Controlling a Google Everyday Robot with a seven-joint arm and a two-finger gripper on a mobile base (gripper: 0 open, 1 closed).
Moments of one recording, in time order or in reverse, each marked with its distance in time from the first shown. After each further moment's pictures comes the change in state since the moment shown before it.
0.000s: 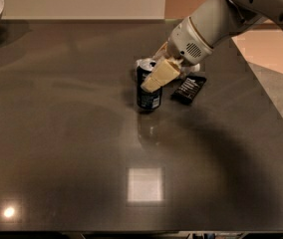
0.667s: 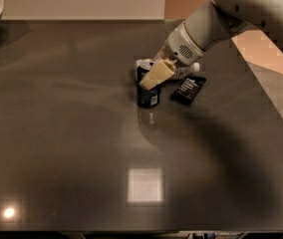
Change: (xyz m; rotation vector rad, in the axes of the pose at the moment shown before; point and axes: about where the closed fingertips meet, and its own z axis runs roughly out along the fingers) arm 0.014 -0.037 0.022 0.045 0.019 0.095
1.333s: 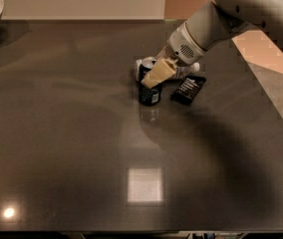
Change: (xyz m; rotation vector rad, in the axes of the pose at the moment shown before) arm 0.005 -0.010 -0.001 0.027 0.004 0.022
